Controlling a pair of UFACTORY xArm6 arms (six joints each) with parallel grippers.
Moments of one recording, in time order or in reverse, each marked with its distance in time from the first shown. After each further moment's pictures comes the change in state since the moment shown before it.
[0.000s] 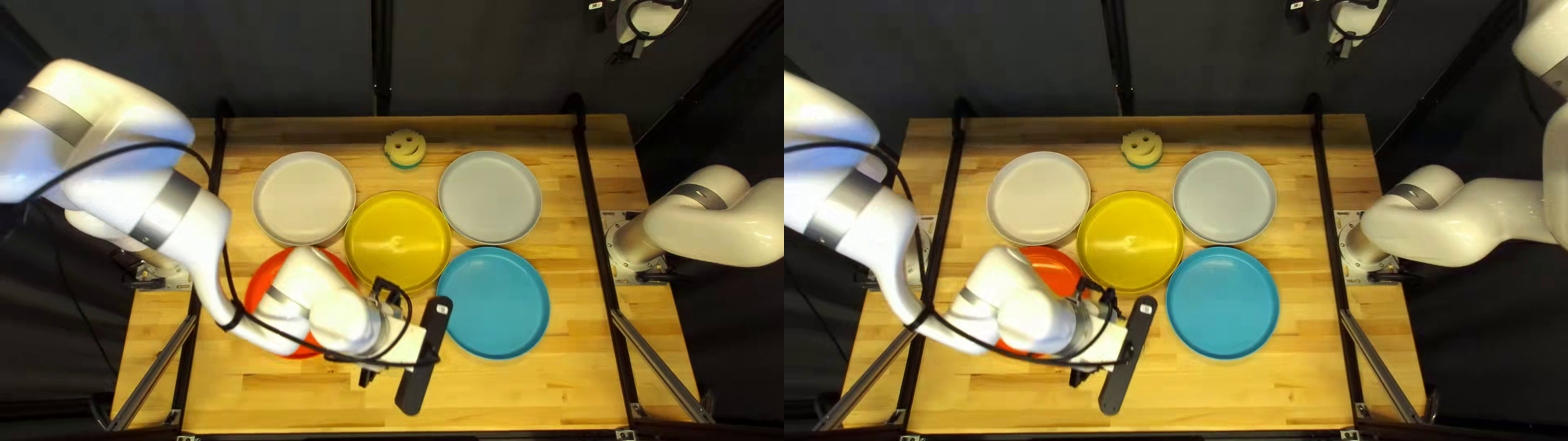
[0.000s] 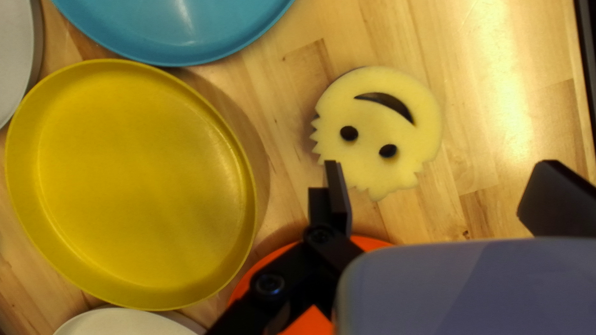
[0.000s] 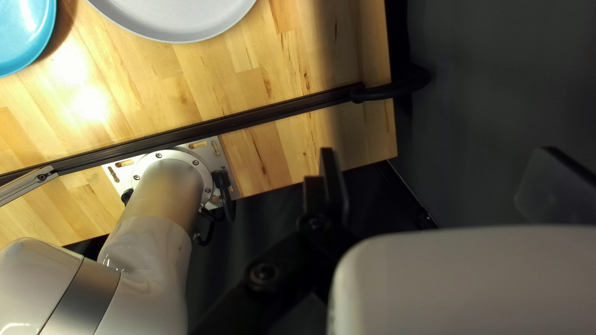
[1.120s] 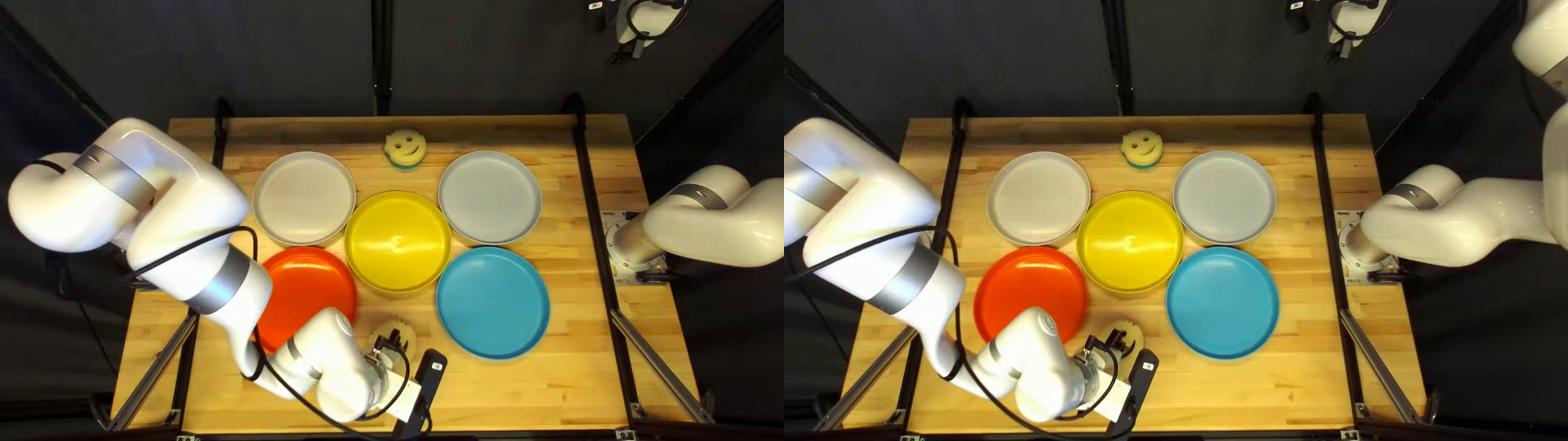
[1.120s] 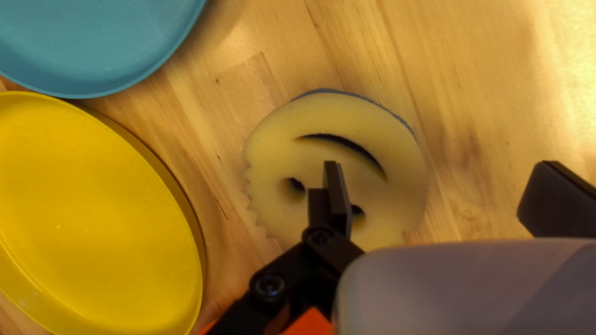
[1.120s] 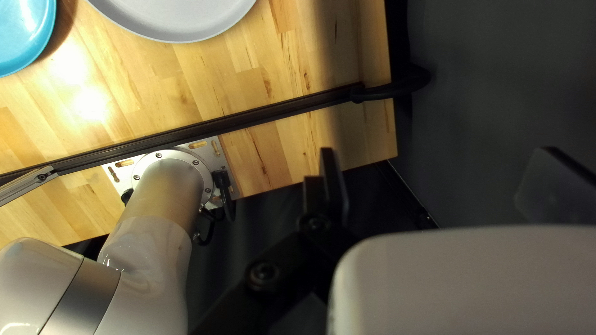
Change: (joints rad) left arm -0.057 0.199 -0.040 0.236 -0.018 -0.251; right arm 0.000 0.000 0.000 0.000 0.000 0.000
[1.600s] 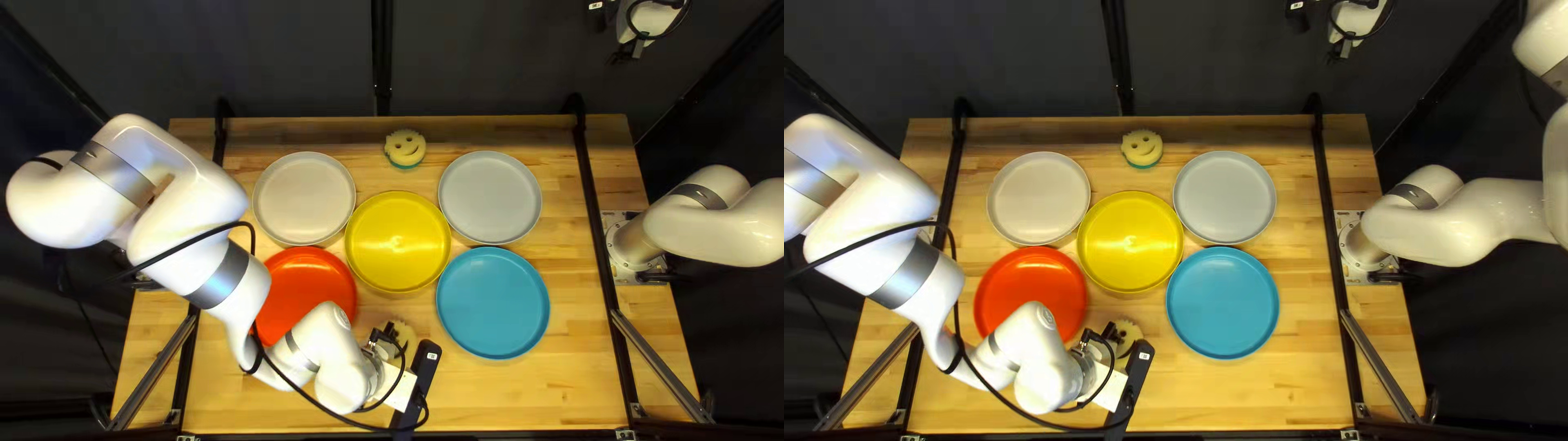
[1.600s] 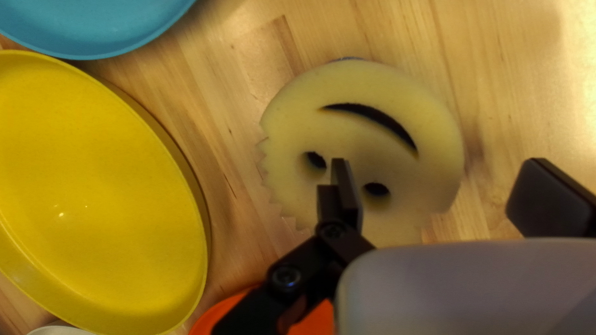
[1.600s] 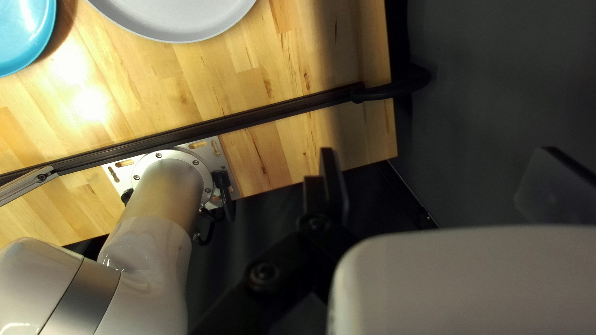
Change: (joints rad) left arm 0.000 -0.025 0.033 0.012 0.003 -0.036; right arm 0.000 0.000 0.000 0.000 0.000 0.000
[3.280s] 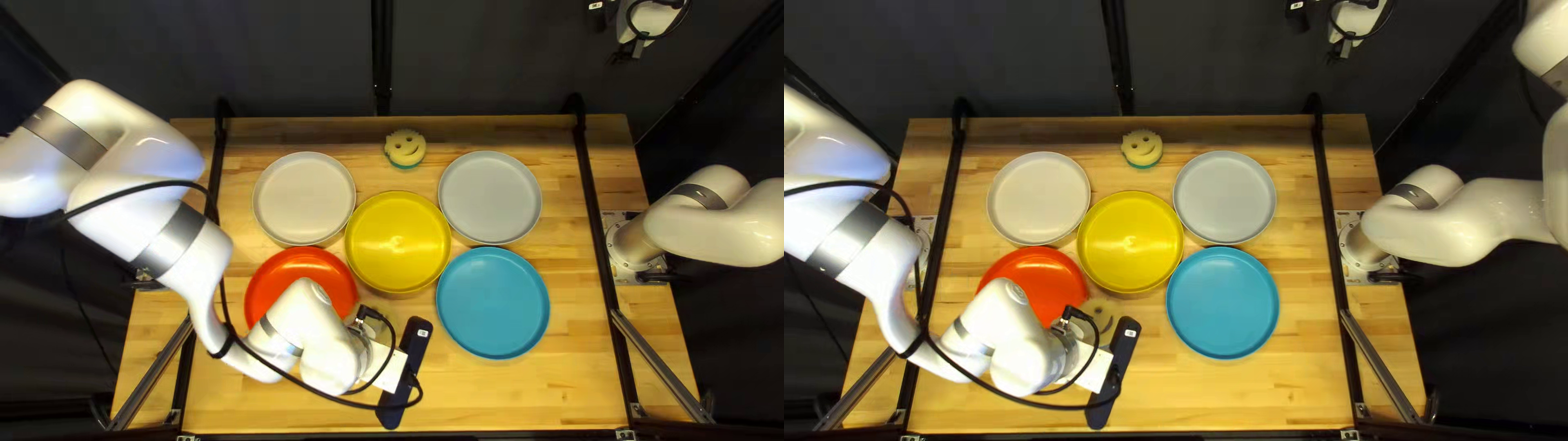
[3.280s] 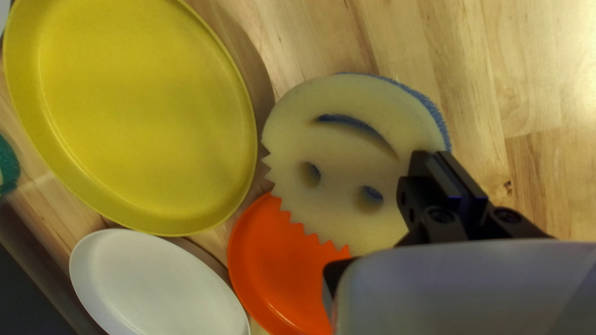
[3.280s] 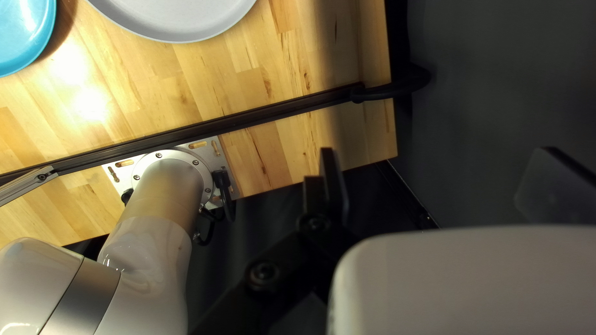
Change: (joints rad) left arm 0.003 -0.300 0.183 -0.180 0.214 0.108; right arm 0.000 0.000 0.000 0.000 0.000 0.000
